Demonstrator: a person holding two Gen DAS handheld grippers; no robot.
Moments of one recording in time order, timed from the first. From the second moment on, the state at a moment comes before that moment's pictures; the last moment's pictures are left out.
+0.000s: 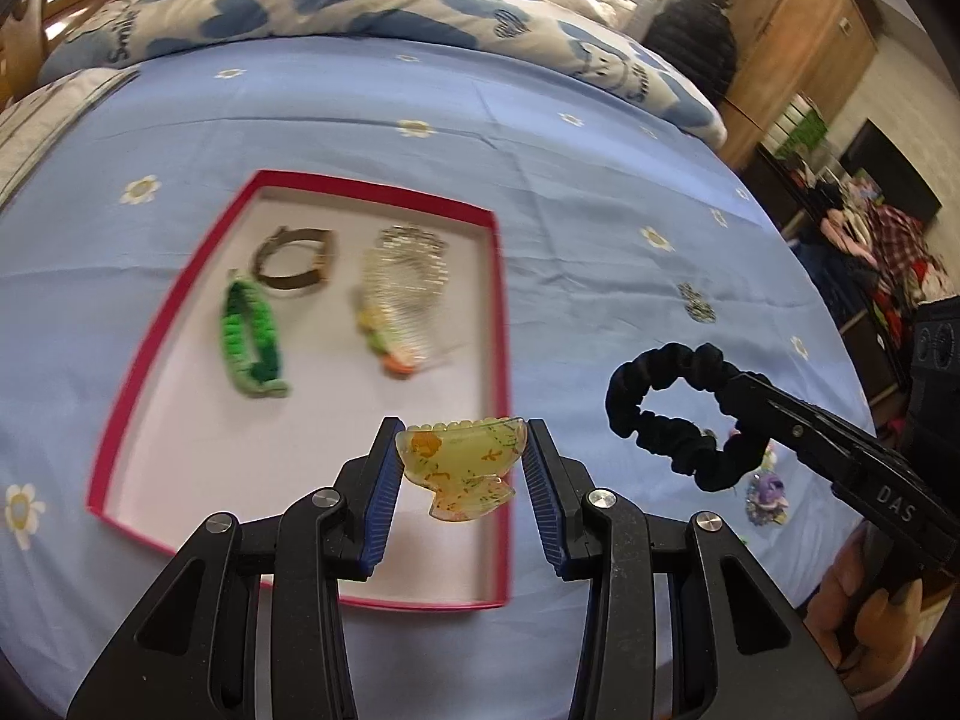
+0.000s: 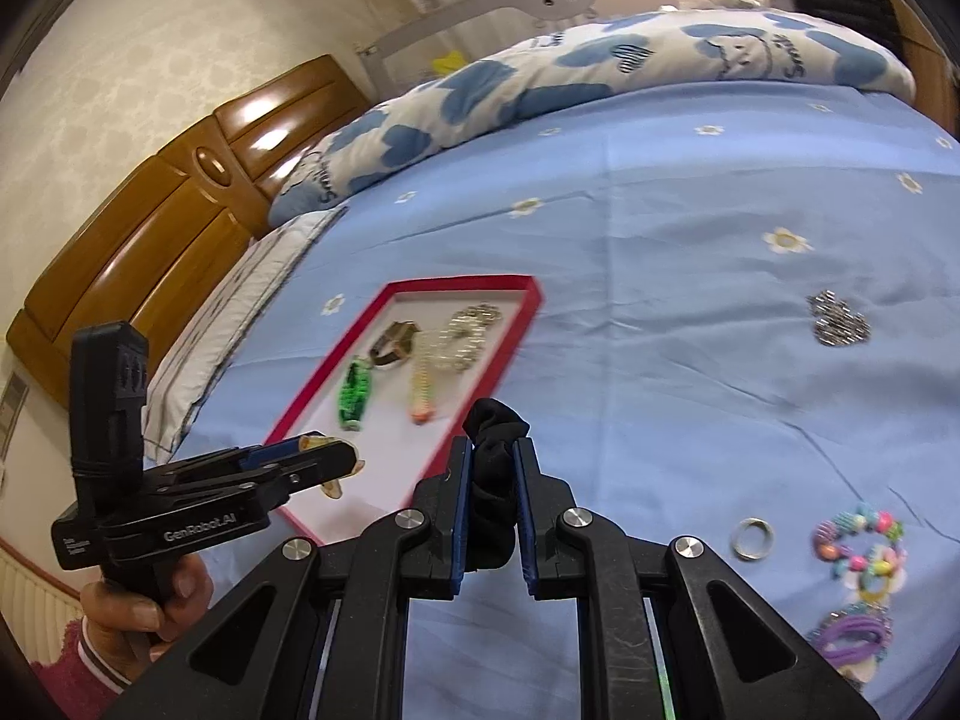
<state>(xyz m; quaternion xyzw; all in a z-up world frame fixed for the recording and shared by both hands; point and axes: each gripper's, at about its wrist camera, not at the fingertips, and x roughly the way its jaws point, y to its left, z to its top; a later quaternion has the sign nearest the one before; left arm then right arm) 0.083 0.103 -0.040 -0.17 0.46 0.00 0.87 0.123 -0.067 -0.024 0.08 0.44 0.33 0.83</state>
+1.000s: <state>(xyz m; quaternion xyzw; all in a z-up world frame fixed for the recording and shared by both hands) 0.114 0.194 -0.079 -0.16 0.48 0.08 0.86 0.161 0.059 -0.060 0.08 0.45 0.39 0.80</state>
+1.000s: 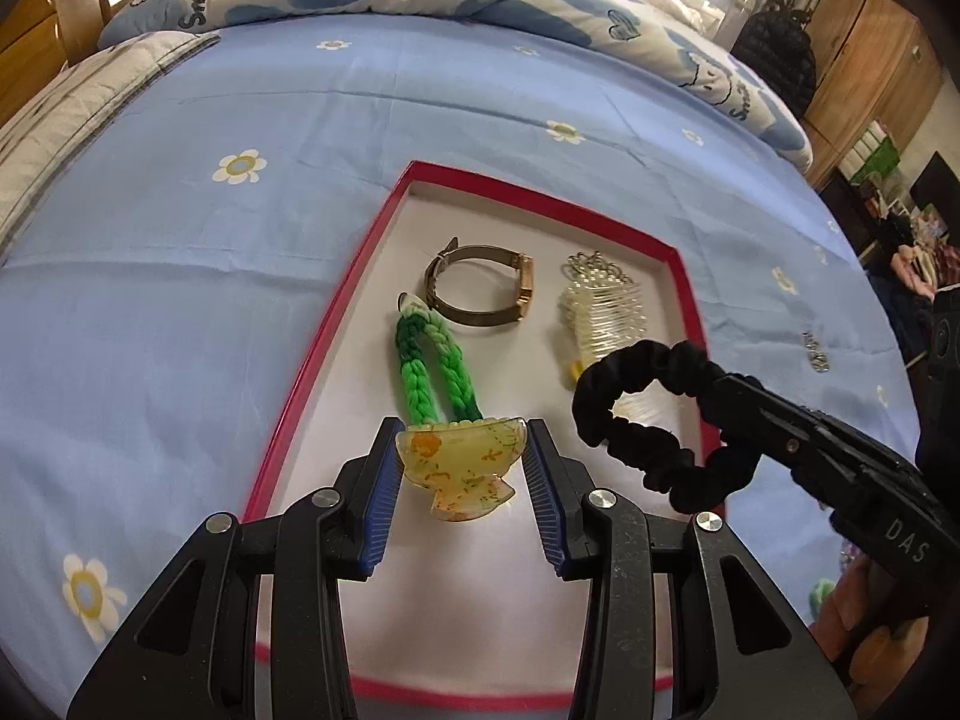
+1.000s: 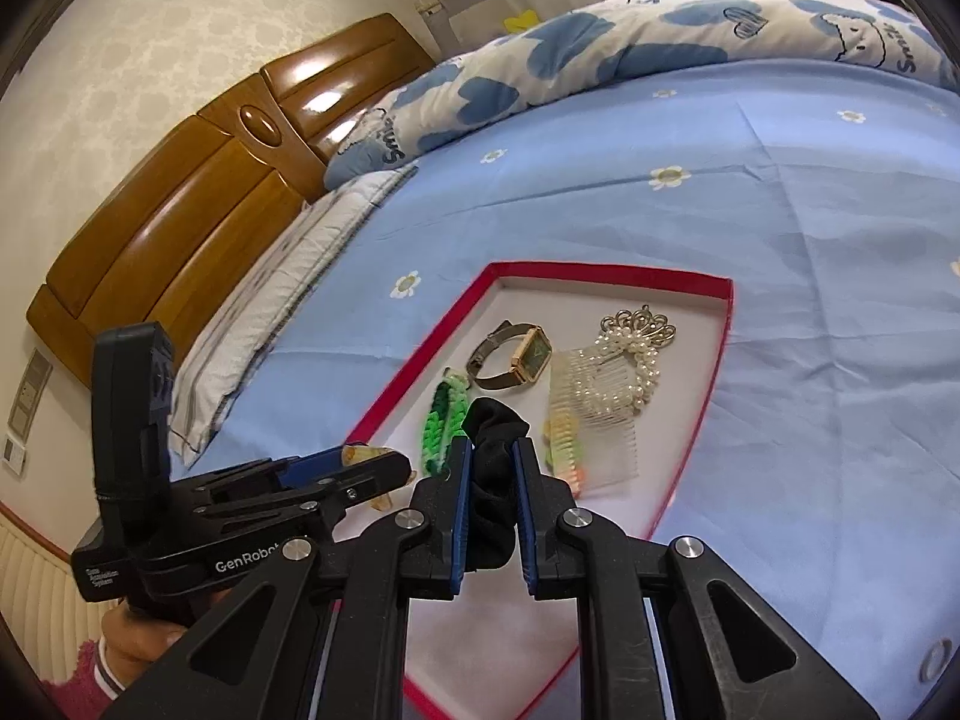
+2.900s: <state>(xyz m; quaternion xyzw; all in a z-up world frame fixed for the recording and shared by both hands) 0.085 0.160 -0.053 -0.15 0.47 0.09 0.87 0.138 -0.044 -0.043 0.09 0.46 0.32 0.82</state>
